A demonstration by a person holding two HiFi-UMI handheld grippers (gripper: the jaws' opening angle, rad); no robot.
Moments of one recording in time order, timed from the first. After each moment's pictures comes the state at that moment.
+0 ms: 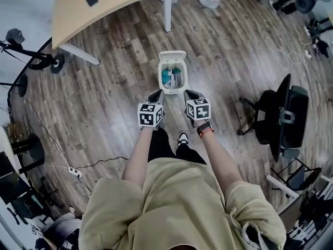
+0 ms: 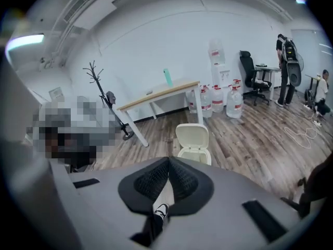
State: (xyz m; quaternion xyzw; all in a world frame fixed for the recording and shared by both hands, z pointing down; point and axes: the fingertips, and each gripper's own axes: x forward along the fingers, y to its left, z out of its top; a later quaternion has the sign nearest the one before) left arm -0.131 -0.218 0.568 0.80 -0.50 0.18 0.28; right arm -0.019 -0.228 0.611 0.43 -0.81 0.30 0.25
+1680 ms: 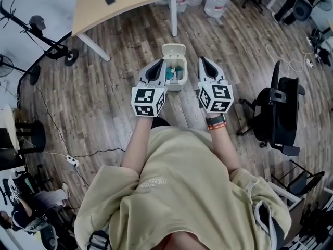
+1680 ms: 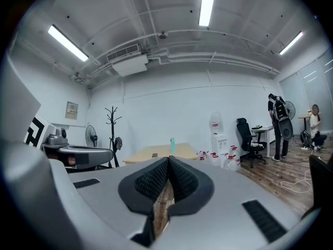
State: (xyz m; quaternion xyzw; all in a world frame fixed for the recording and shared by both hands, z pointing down) left arm -0.045 -0.103 0.292 0.82 -0.57 0.05 0.05; right arm 0.084 -0.133 0.299 0.50 -0.86 0.08 0.02
